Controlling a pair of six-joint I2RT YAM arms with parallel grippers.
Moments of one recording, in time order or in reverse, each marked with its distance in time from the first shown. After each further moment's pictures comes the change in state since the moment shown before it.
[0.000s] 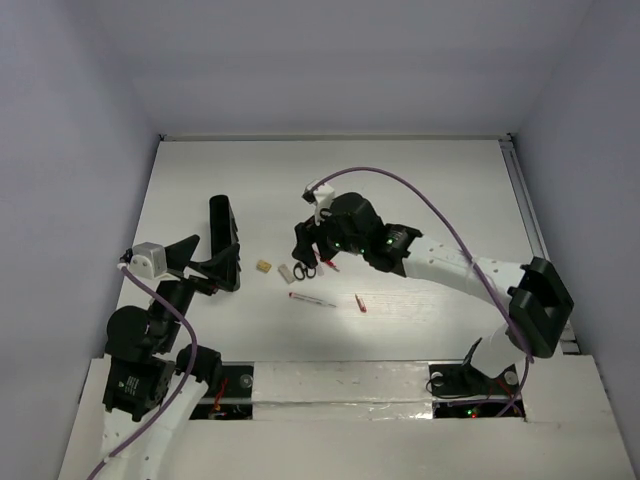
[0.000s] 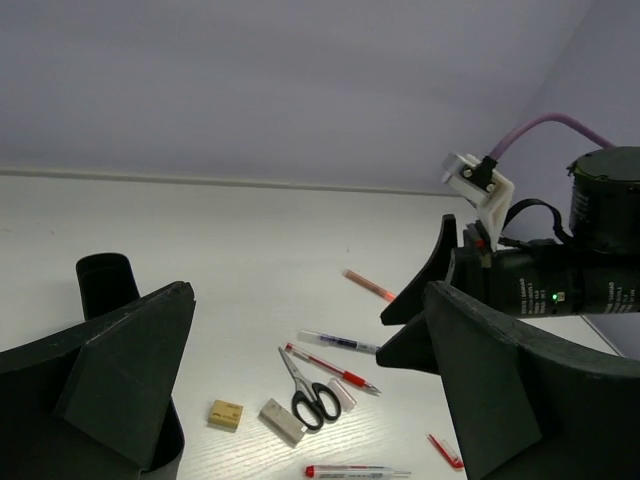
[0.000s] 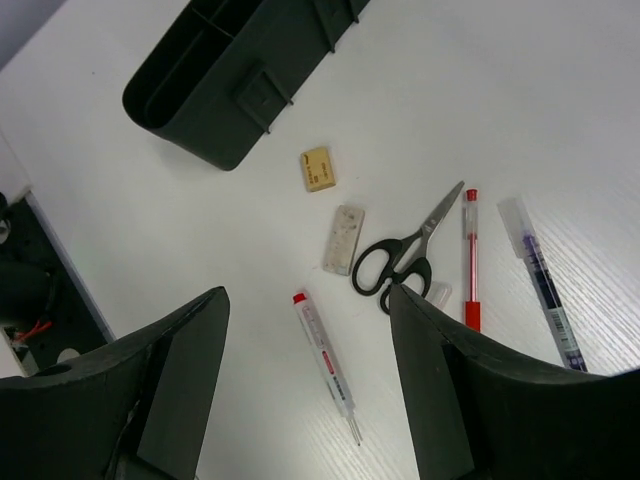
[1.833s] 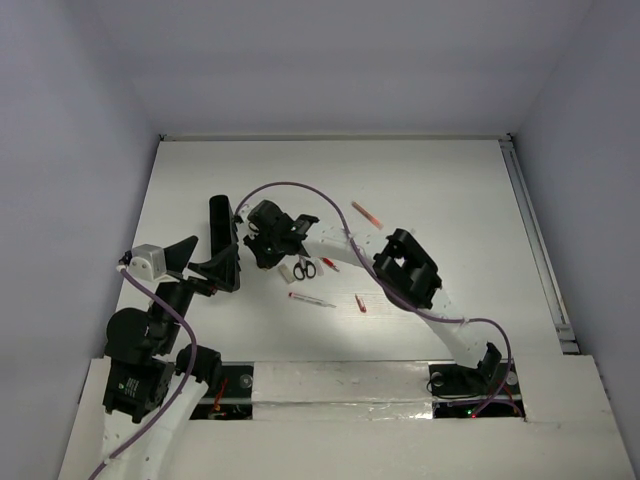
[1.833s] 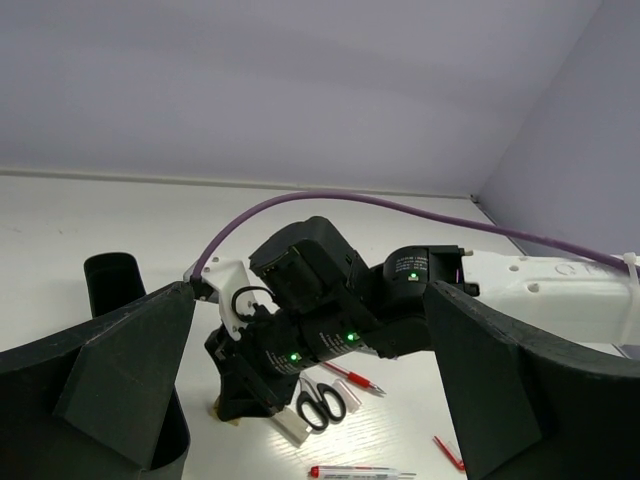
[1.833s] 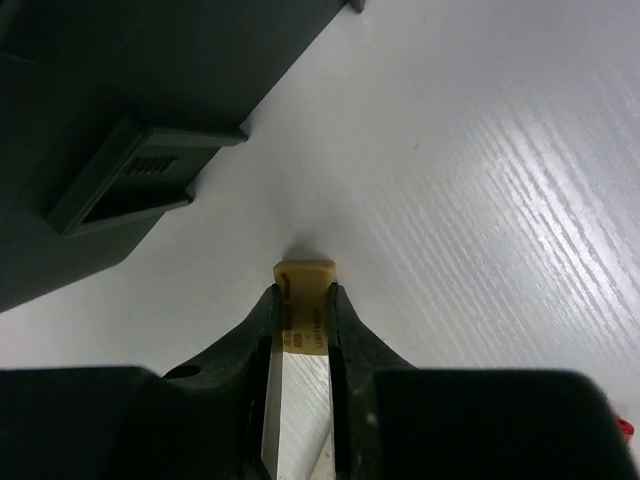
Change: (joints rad) left arm 0.003 -0.014 -0.004 -0.005 -0.011 0.007; right arm 0.076 0.865 0.817 -0.340 0.028 -0.140
